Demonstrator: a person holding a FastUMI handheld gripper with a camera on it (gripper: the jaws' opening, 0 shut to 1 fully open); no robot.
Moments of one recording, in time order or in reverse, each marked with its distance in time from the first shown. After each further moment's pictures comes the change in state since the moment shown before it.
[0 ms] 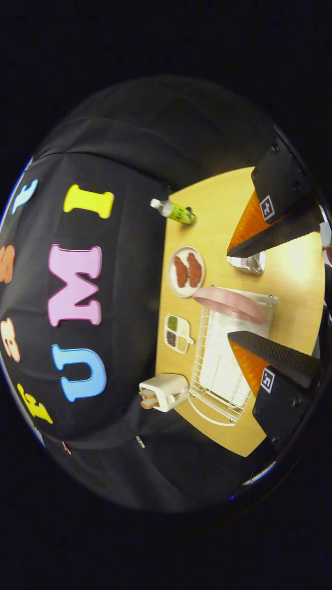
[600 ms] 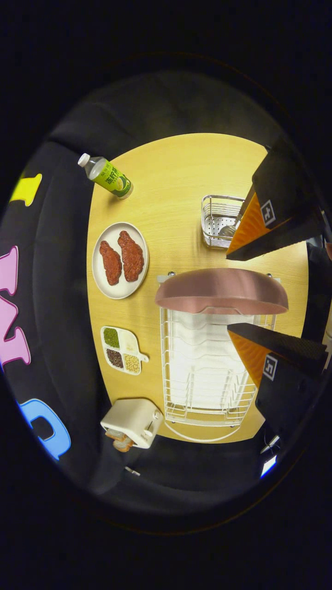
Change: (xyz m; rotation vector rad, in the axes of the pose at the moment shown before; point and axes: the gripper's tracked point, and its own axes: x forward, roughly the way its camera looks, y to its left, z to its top) arm 0.129 -0.004 -0.036 0.118 0.471 -0.049
